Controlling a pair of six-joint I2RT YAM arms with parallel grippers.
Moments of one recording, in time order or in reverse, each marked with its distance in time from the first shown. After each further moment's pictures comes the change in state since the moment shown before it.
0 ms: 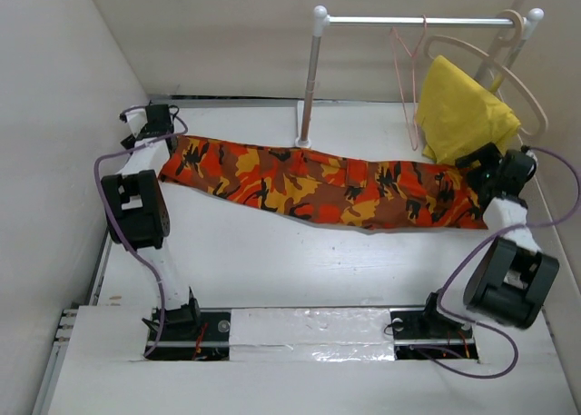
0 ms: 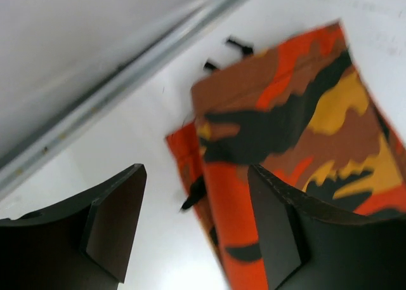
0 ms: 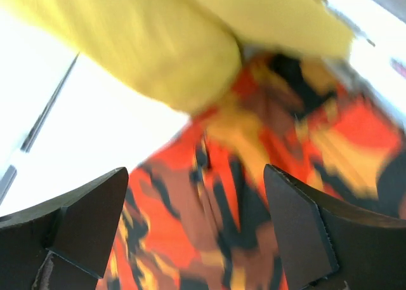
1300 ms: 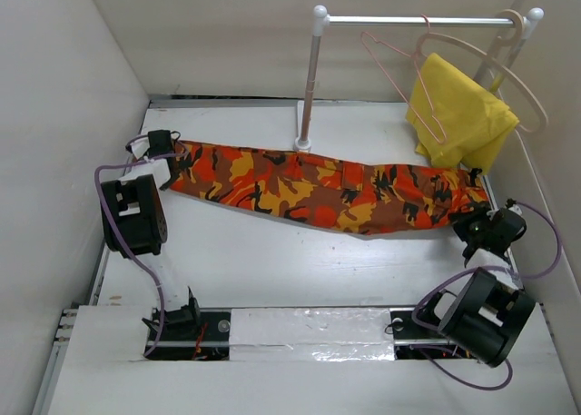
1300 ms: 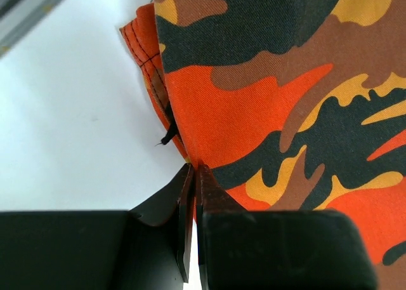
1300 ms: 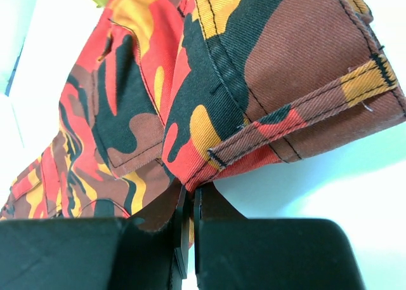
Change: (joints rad) left arm 0.033 -0.090 -0.309 0.066 0.211 -0.128; right arm -0.169 -0.274 -0.564 0.261 -0.220 -0.043
